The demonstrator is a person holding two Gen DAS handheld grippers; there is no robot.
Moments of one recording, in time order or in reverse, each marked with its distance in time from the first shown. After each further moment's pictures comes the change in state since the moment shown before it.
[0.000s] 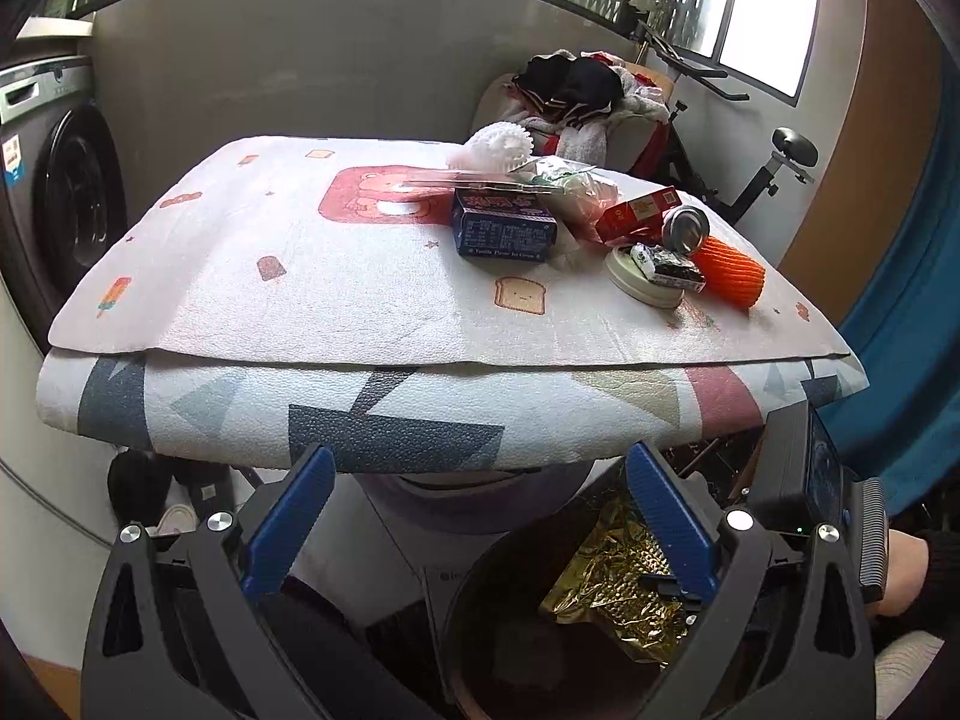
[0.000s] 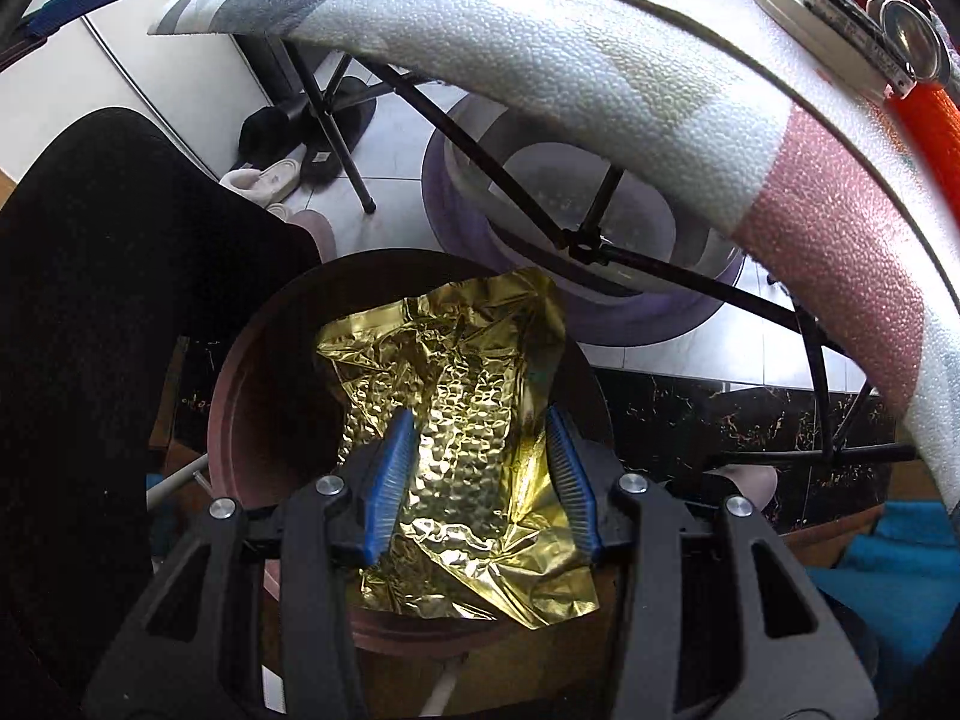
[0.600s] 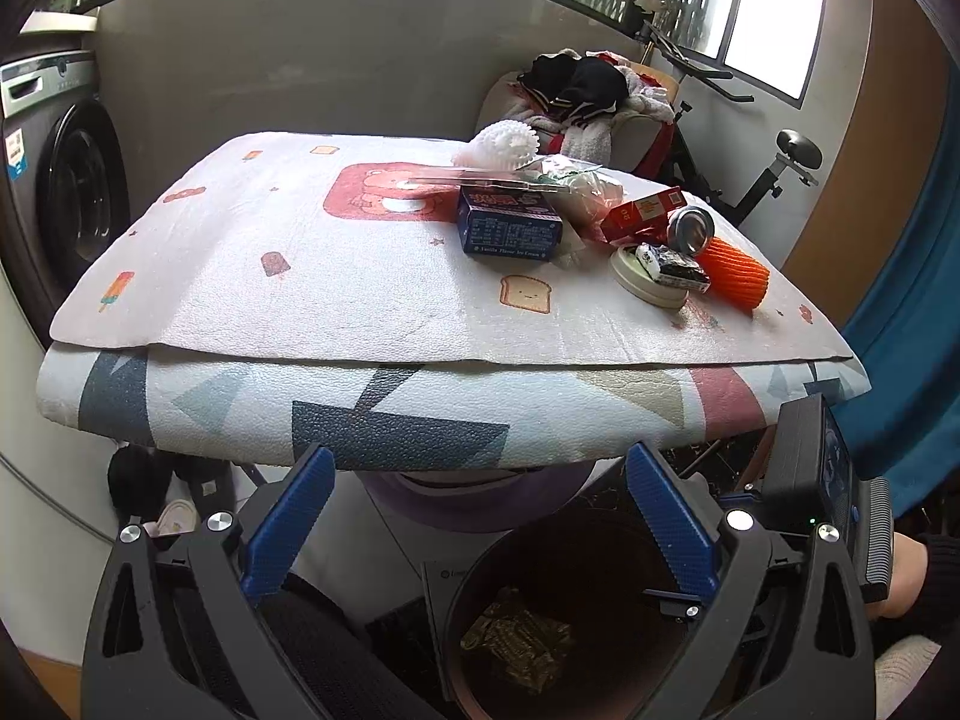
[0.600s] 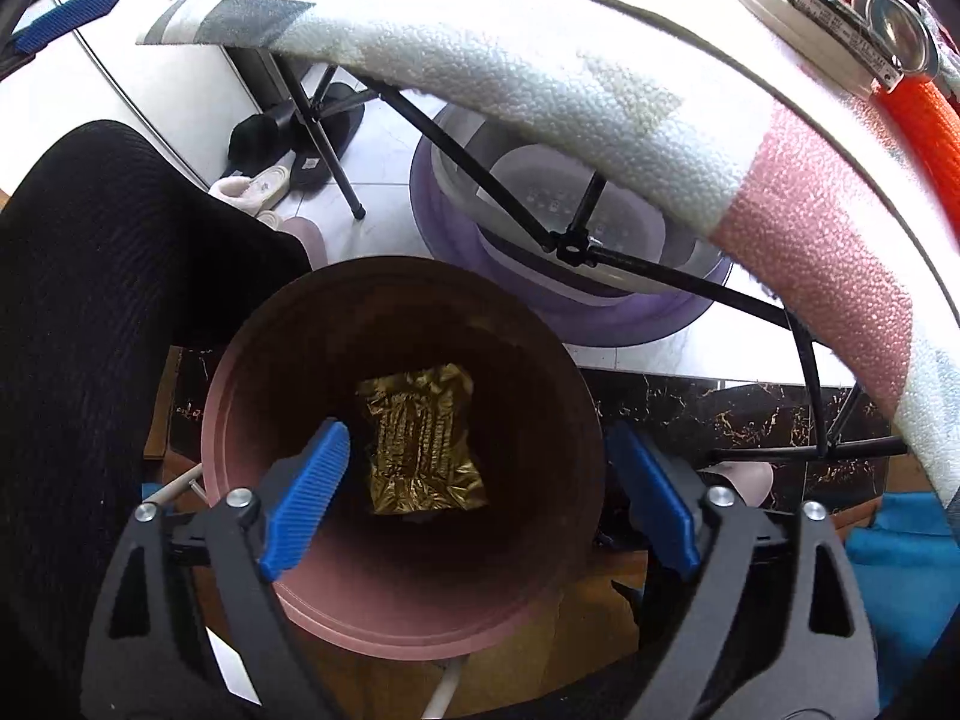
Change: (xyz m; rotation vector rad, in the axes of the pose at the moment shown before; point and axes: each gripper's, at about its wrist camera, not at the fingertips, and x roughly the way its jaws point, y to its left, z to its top) left arm 0.001 0.003 -0.001 -0.010 0.004 0.004; right arm -0.012 -0.003 0.000 0.016 -0.063 -0.009
